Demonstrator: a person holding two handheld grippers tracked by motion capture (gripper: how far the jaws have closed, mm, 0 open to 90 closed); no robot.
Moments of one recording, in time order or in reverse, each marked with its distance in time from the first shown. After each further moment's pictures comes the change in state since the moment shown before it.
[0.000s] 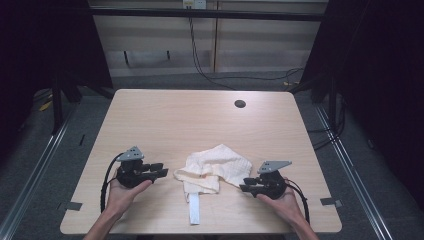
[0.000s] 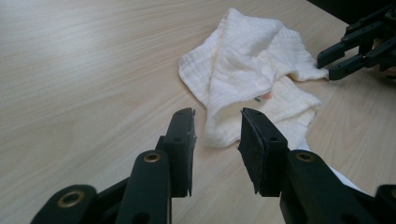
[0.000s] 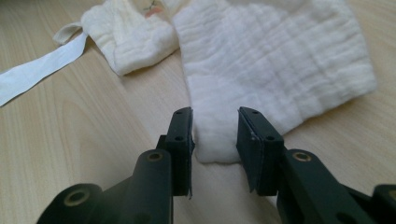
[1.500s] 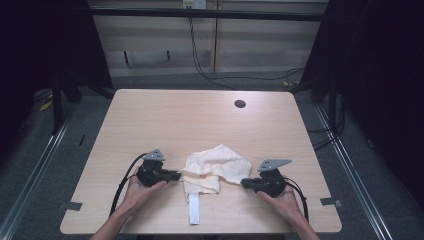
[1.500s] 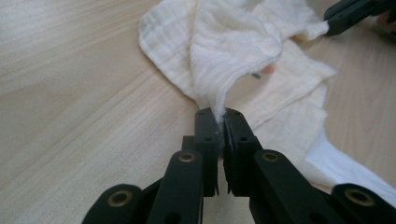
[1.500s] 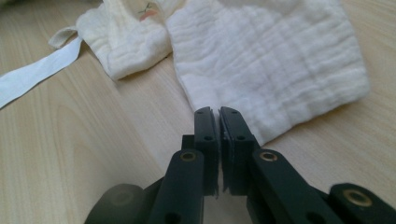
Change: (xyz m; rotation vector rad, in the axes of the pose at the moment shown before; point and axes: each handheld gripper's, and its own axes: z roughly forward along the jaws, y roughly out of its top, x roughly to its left) left arm 0.004 -0.001 0.056 0.135 -0.107 0.039; right arm -0.005 0.003 0.002 0.004 0.006 0.019
